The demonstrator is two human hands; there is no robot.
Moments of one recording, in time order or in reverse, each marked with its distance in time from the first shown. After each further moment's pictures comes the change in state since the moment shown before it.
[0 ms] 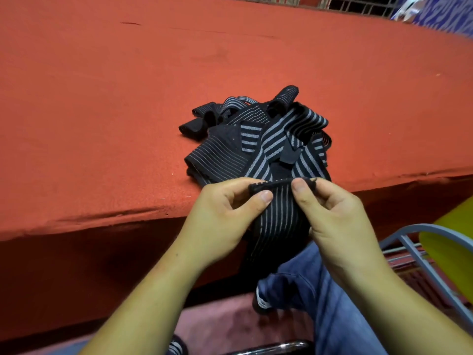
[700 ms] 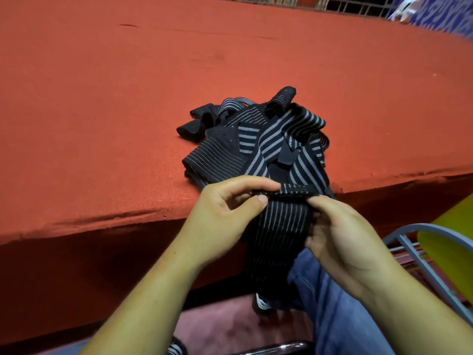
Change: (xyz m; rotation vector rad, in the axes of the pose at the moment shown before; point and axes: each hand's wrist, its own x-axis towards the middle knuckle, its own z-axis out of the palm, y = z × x) left_hand 0.003 0.006 0.002 -0.114 -0.041 -0.013; right_hand 0.005 0.011 -0.015 0.299 -0.036 0.346
